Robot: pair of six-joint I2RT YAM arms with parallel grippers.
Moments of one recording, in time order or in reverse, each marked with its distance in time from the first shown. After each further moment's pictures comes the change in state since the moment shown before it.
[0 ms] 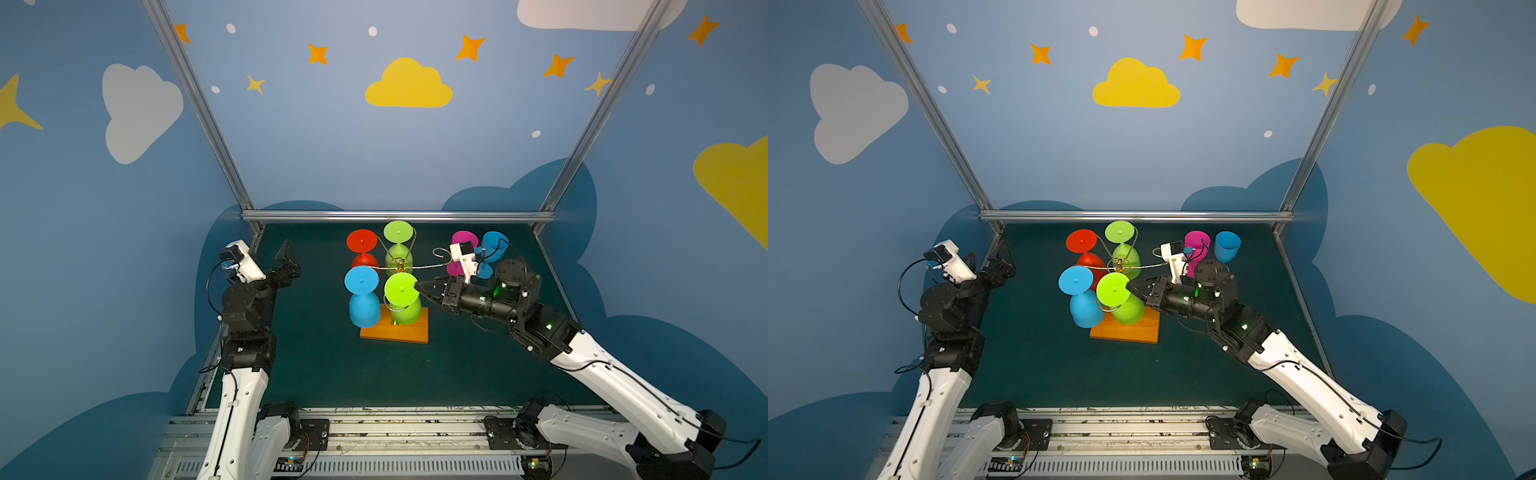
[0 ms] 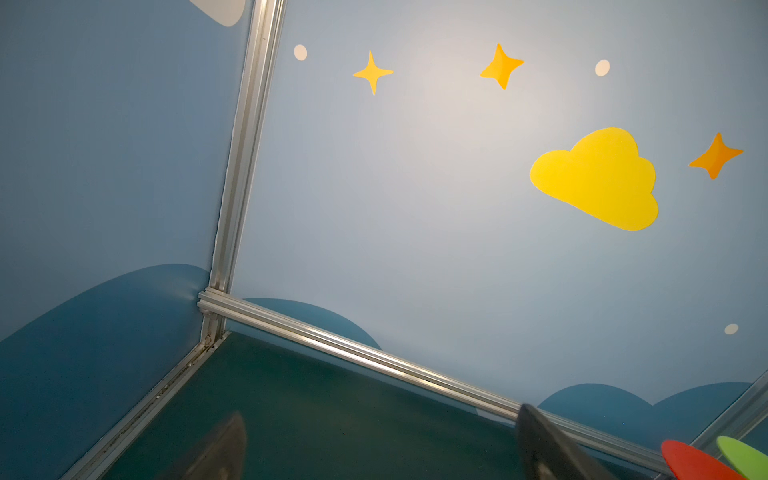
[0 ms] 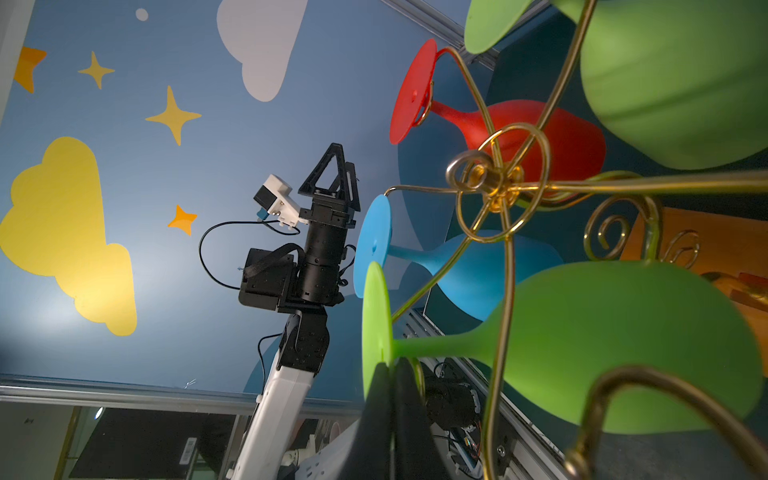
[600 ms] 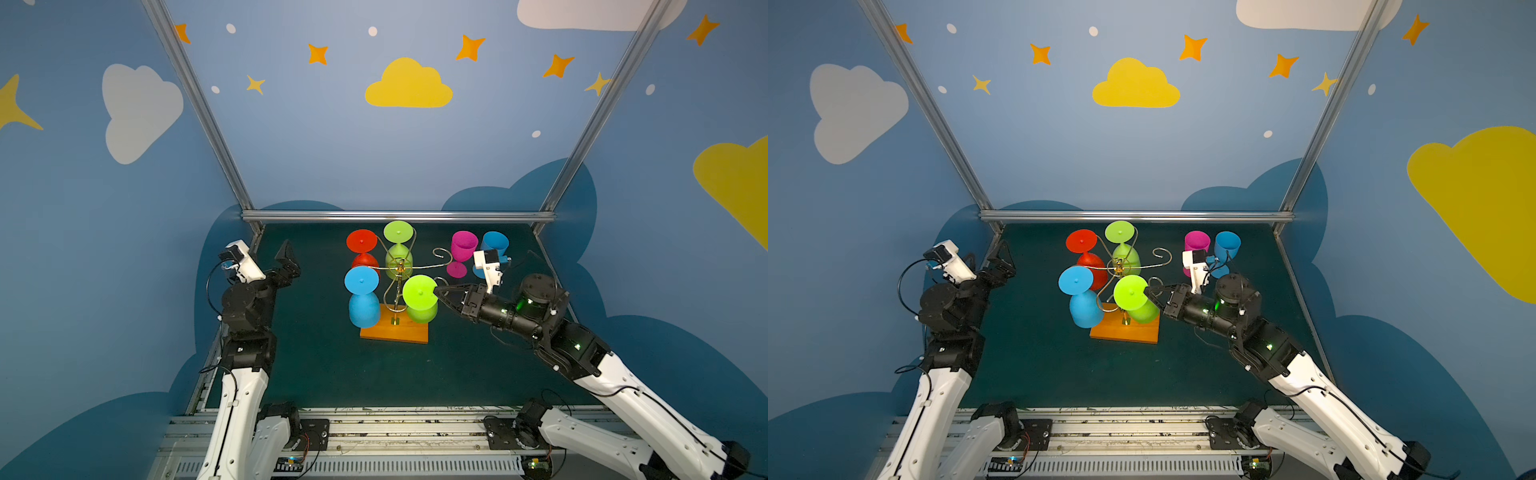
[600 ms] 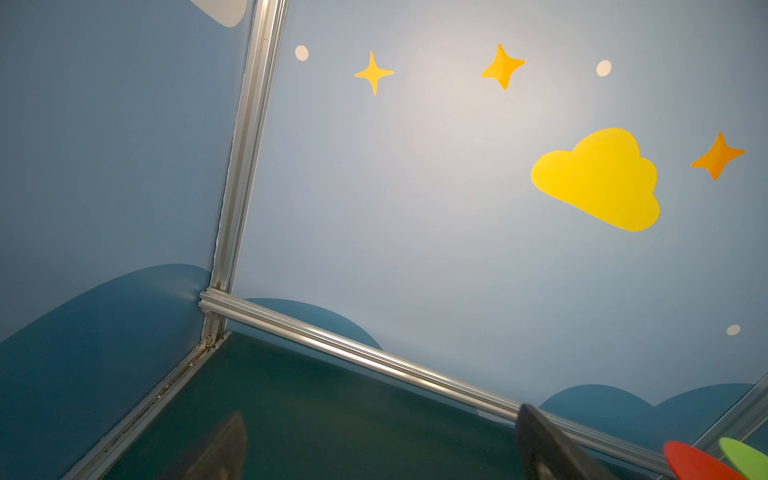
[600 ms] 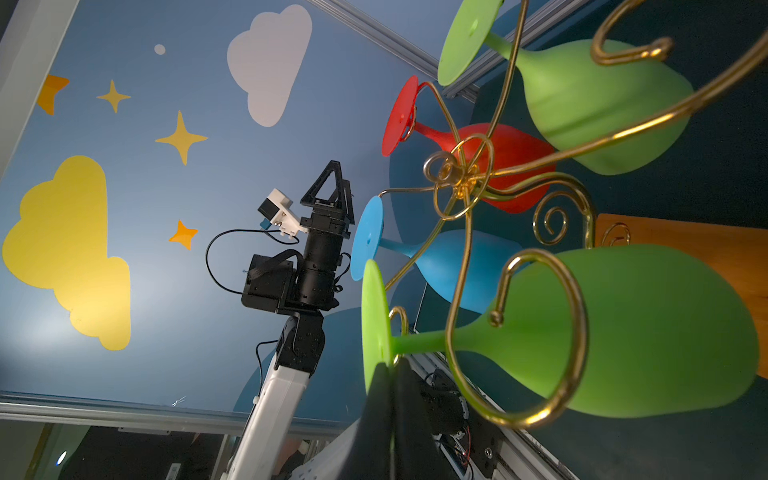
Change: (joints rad) left arm 0.000 0.000 0.000 0.000 -0.003 0.000; right arm -0.009 -0.171 -0.051 -0.113 0.058 -0.012
